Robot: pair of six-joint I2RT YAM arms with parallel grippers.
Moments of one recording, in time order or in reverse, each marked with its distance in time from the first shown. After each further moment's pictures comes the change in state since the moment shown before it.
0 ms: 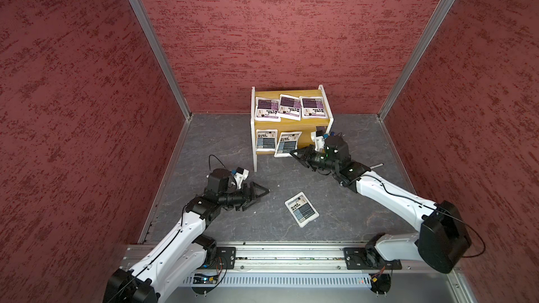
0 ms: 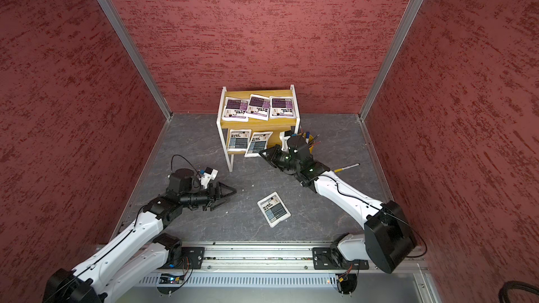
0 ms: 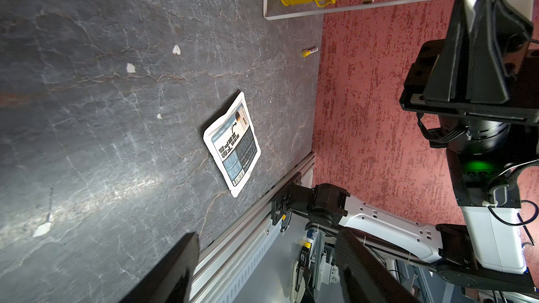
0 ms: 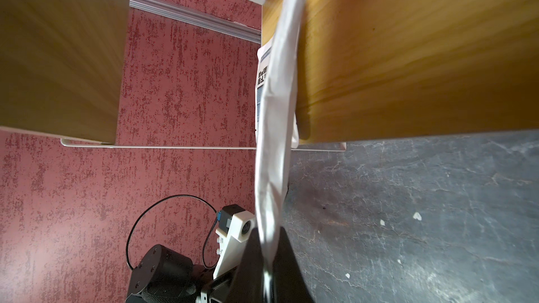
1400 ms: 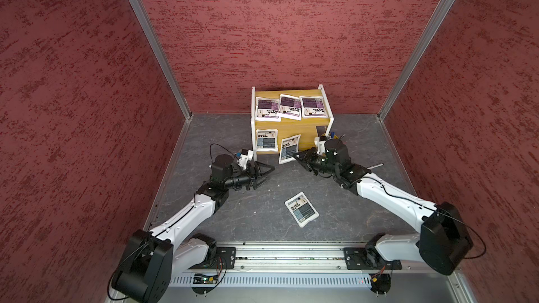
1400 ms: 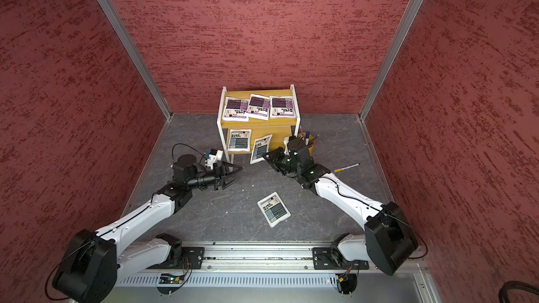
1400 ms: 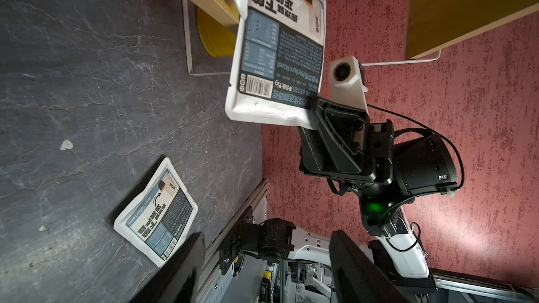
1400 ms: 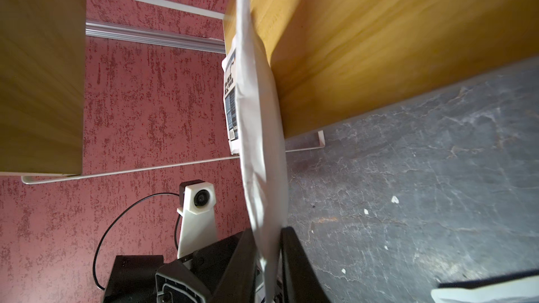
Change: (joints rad) left arm 0.018 0.291 0.073 0.533 0.060 -0.233; right arm -0.002 -0.006 -0.032 -0.034 0.086 0.102
